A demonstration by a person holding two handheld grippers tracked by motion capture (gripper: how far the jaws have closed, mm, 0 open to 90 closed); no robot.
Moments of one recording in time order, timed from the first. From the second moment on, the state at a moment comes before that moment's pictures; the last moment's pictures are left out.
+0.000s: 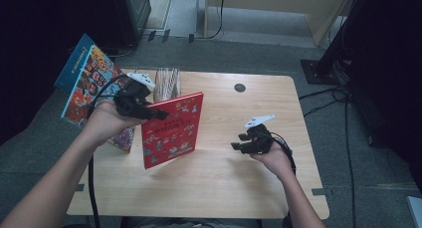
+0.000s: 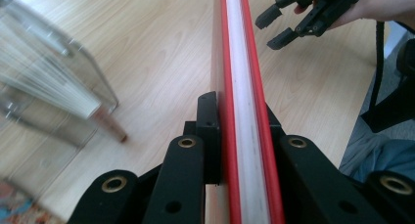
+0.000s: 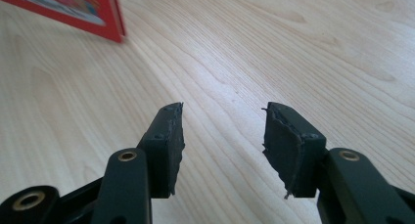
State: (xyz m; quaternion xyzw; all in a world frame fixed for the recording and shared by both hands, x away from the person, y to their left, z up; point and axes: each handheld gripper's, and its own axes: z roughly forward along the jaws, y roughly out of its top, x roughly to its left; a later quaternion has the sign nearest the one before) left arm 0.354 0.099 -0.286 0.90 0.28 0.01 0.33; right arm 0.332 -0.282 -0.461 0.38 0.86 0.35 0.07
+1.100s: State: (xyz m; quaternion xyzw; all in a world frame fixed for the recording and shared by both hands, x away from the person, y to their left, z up) left arm 0.355 0.209 -0.281 0.84 0.42 0.05 0.34; right arm 0.345 -0.264 -0.516 0.38 0.84 0.36 0.15
